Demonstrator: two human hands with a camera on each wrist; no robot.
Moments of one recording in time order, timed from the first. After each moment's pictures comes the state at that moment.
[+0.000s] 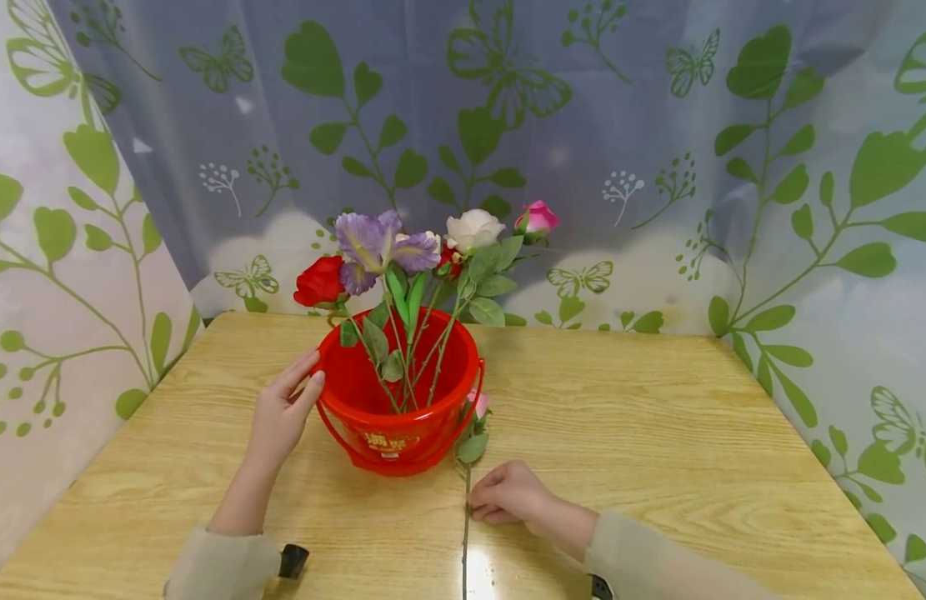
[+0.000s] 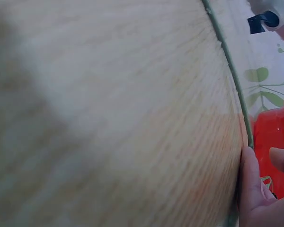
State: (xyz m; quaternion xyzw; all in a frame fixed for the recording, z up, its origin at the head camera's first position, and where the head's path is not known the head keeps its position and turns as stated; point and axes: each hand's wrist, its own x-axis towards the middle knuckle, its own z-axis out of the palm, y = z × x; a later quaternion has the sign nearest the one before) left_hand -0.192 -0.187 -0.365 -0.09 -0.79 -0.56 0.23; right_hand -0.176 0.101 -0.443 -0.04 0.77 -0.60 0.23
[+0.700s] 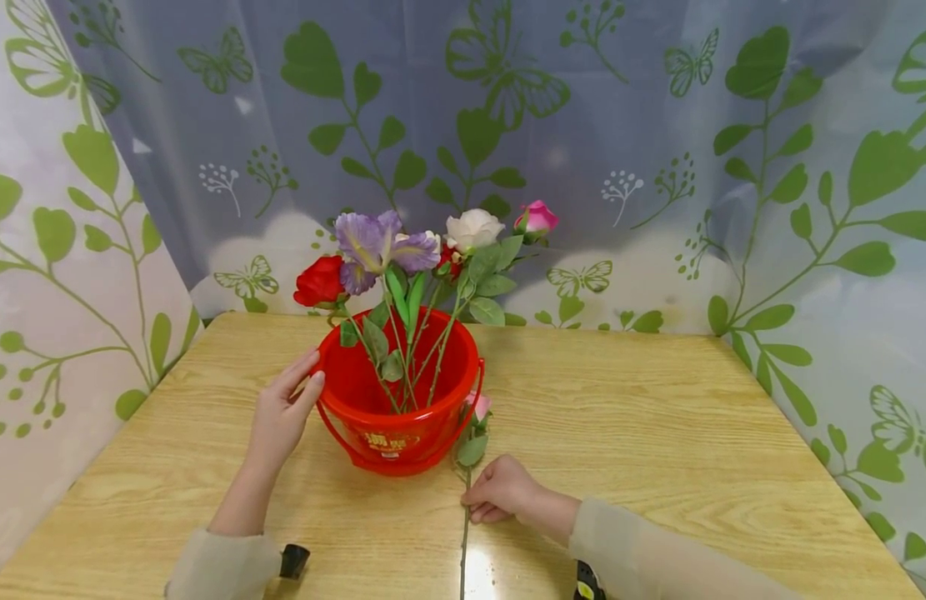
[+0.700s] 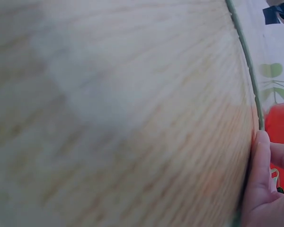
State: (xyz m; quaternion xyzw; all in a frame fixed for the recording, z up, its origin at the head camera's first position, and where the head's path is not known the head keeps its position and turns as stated) left_hand -0.187 -0.184 -0.360 -0.08 -0.80 -0.55 0.23; right_hand -0.185 0.093 -0.446 -0.04 0.81 -0.54 0.22
